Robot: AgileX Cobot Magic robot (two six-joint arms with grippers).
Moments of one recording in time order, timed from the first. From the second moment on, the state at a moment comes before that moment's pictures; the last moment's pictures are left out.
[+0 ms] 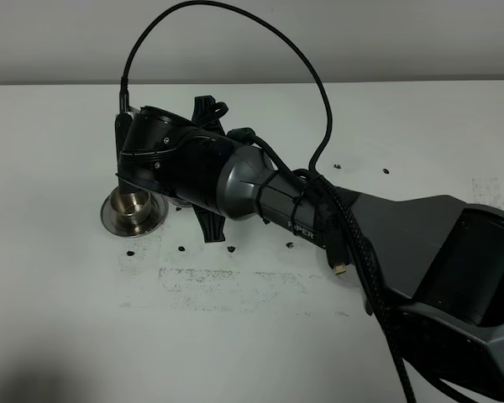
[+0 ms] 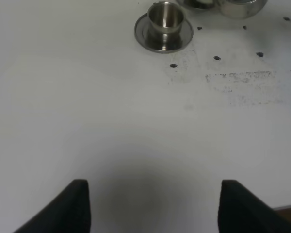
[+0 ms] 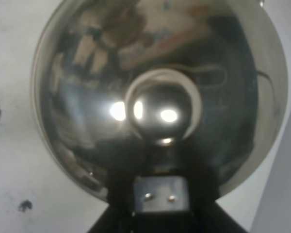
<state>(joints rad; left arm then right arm) -0.03 -0.01 -0.46 -0.17 1.07 0.15 0.89 2.37 -2.09 -0.66 1.23 -0.40</state>
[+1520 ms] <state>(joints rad) -0.03 -0.01 -0.46 -0.17 1.07 0.15 0.94 2.38 -2.09 -0.86 1.22 -0.43</state>
